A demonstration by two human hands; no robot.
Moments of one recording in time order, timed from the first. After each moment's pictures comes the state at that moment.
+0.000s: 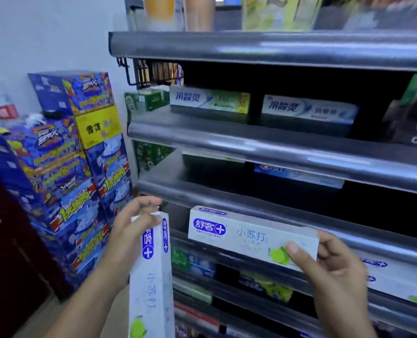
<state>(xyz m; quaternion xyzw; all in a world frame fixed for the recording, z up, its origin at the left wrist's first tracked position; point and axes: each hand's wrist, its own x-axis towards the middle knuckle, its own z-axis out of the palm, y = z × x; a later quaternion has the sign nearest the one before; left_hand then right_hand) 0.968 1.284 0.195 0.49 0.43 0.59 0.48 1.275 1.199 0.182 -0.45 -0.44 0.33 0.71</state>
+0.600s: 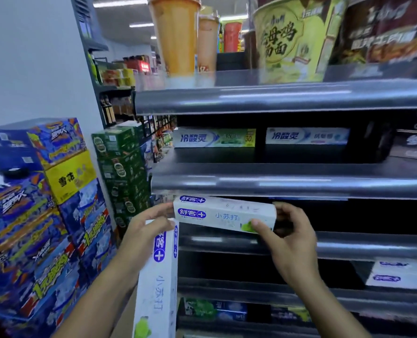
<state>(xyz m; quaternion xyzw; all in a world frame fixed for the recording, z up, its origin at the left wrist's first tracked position) 0.900 1.398 0.256 0.61 0.35 0.46 0.53 1.165 1.308 0.215 -0.59 -0.45 0.11 0.66</state>
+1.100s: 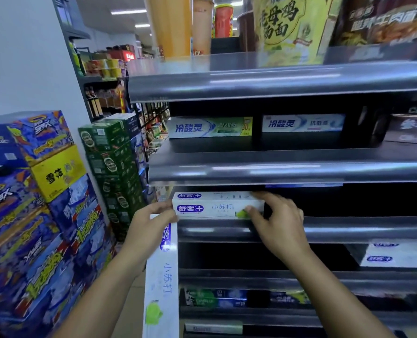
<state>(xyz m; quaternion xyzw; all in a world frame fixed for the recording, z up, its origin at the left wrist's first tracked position) 0.903 1.420 0.238 0.60 0.47 0.42 0.49 1.168 1.334 0.217 -0.73 -0.54 -0.04 0.41</state>
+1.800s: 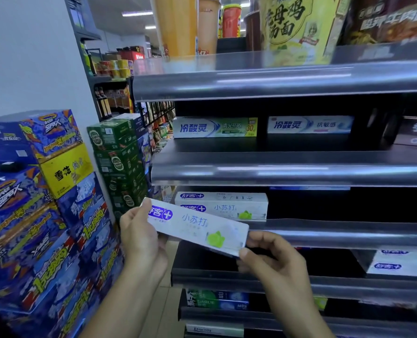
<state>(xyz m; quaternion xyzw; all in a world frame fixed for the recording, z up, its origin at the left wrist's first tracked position) 0.927 1.396 0.242 0.29 0.42 0.66 0.56 1.104 1.262 0.199 -0.50 -0.38 0.34 0.70</state>
